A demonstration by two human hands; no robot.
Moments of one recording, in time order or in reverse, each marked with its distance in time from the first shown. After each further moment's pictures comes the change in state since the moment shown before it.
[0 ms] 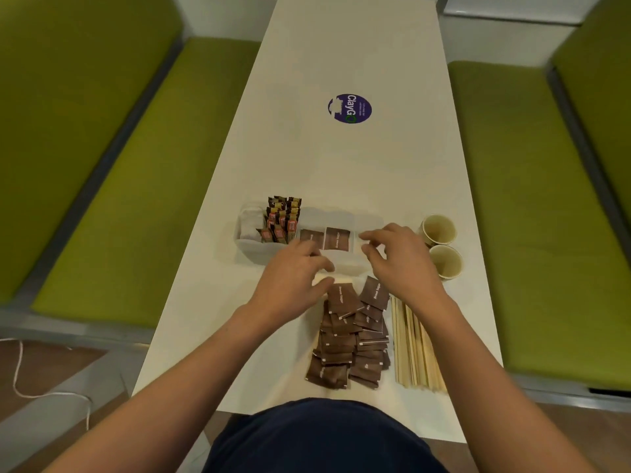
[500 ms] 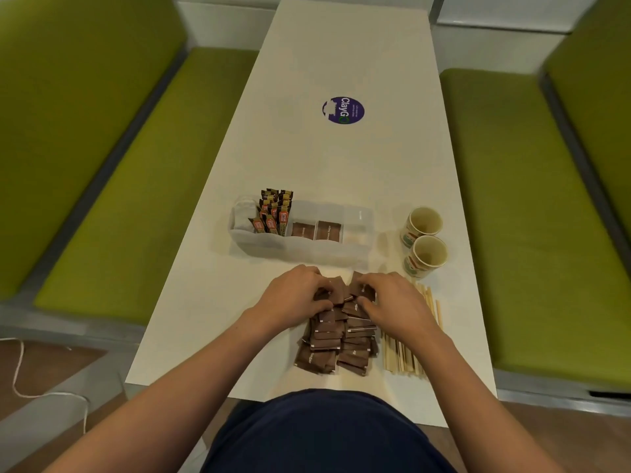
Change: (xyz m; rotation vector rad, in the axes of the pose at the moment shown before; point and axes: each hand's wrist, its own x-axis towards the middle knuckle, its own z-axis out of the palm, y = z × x) left_hand -0.017 0.021 0.031 0.019 -0.308 -0.067; right_hand -0.069 0.027 0.025 -0.139 -0.234 -0.015
